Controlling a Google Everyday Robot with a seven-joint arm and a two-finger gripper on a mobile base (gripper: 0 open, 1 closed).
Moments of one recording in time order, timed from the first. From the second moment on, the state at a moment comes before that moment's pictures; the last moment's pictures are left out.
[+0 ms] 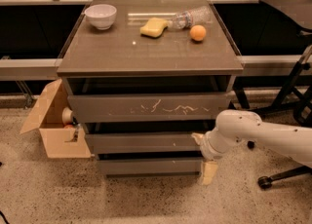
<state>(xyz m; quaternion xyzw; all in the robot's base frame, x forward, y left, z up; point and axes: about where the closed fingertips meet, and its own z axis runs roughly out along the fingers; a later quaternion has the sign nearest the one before) 0.530 -0.173 0.501 -0.72 0.68 0.08 0.15</state>
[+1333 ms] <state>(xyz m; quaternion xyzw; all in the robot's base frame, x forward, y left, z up) 0.608 -0.212 0.431 -0.72 0.66 0.04 0.20</state>
